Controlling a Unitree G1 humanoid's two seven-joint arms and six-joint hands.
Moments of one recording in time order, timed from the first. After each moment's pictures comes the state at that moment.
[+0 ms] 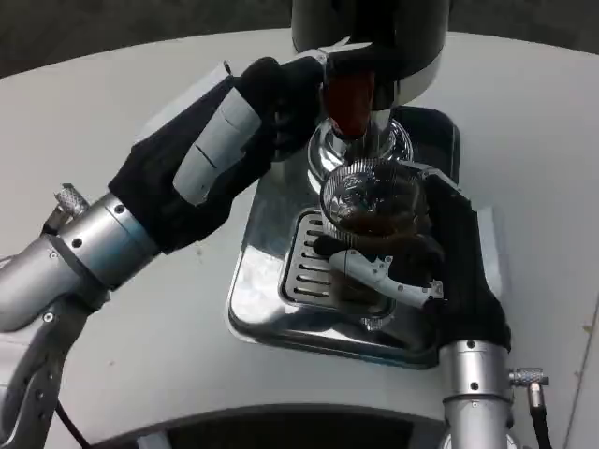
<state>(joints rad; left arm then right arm) -0.57 0.47 0.03 -0.09 -0.44 0.02 -0.65 -0.35 0.04 0.14 0.22 -0.41 -0.25 -0.43</state>
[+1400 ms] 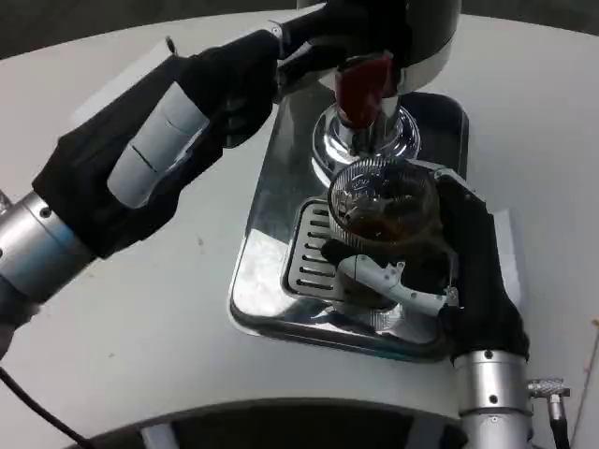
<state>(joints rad) -0.47 0.54 0.19 -0.35 -0.46 0.14 -0.66 -0.26 0.04 0.14 0.06 -0.40 -0.21 -0.37</state>
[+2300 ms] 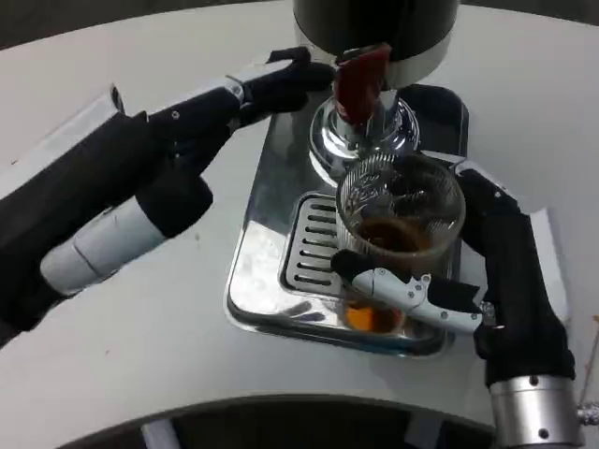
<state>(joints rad) -0.19 0.62 0.35 -0.56 -0.43 0.01 -0.69 -0.06 0.03 0.16 -0.32 -0.38 -0.13 -0.20</state>
